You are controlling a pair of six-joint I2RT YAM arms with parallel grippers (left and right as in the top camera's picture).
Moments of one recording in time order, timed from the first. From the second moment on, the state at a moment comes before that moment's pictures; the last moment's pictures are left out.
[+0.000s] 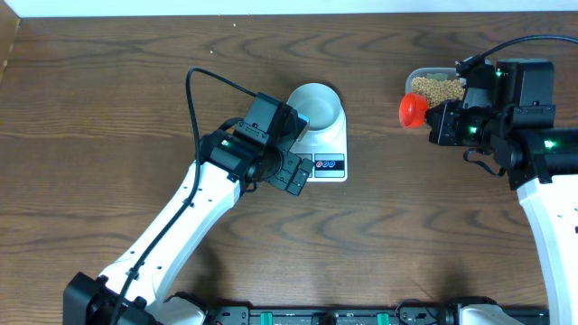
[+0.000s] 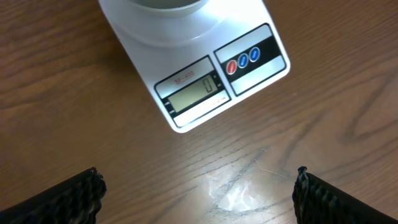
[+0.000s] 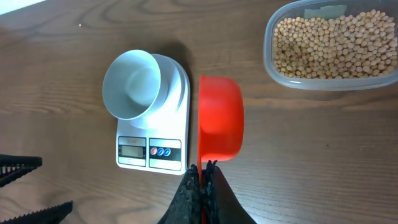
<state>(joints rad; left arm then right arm) -0.50 1.47 1.19 -0.88 0.10 0.02 0.06 1.31 1.32 -0.90 -0.32 0.20</state>
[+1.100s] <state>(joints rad) -0.50 1.47 1.19 -0.88 0.07 0.02 -0.17 1.53 1.51 -0.84 -0.21 -0.02</state>
